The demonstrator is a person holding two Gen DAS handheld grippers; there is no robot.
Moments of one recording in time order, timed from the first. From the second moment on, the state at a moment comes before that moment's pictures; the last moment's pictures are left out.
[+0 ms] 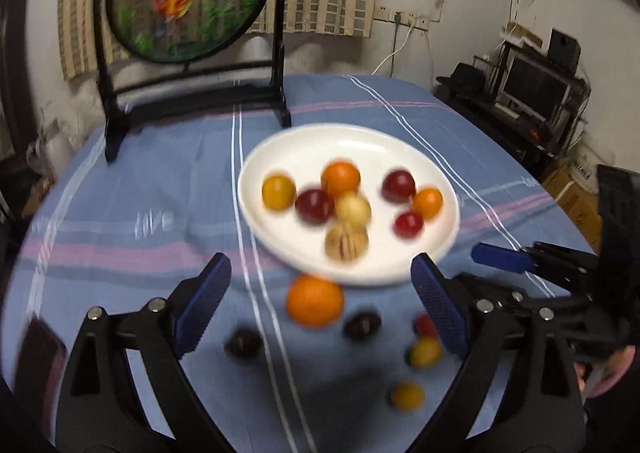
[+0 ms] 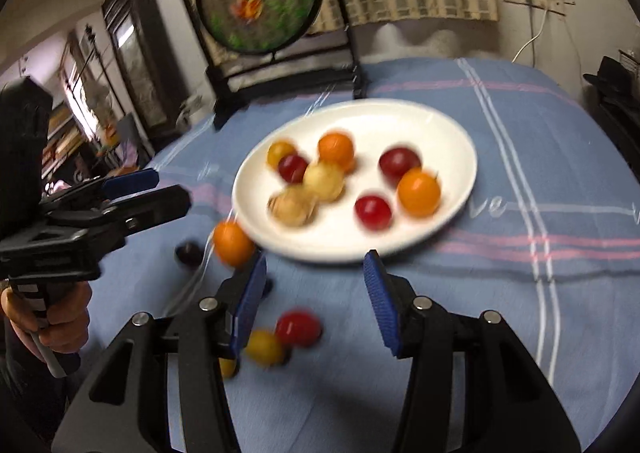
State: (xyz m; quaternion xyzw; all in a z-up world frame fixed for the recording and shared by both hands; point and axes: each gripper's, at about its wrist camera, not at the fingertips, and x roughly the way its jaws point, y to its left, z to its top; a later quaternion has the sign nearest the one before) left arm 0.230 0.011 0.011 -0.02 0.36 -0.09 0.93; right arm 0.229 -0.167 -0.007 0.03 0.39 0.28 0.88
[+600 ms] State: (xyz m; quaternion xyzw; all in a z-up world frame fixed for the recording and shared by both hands) left arm 0.166 0.007 -0.021 0.01 0.35 -0.11 0.93; right arm 0.193 -0.145 -0.029 0.00 0.45 0.32 0.84
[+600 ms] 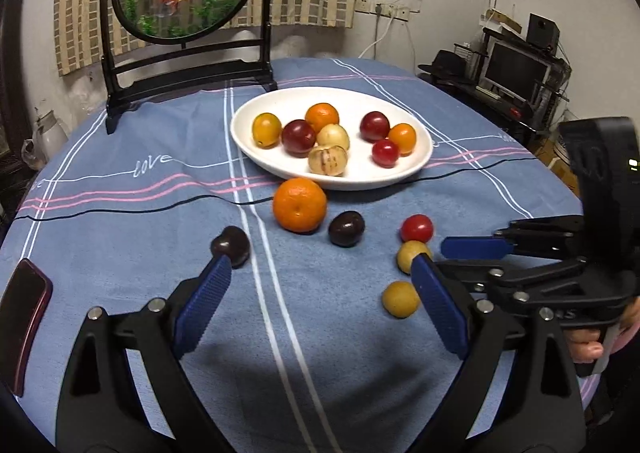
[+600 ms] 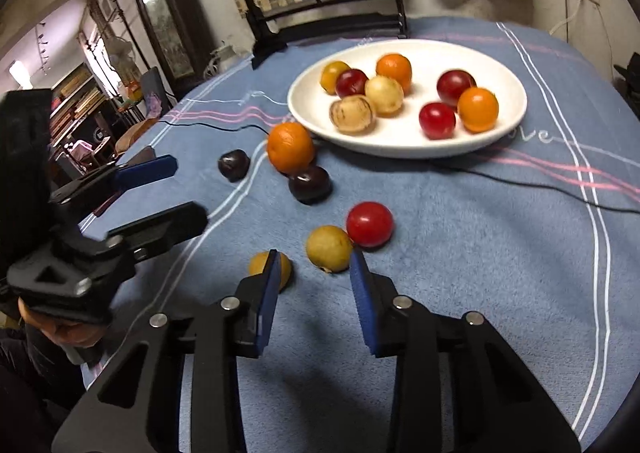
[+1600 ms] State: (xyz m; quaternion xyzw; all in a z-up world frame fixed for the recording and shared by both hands) left arm 0.161 0.011 -0.022 -0.01 0.36 -0.11 0.93; right arm 0.209 -0.134 -0.043 -0.01 0.47 0.30 0.83
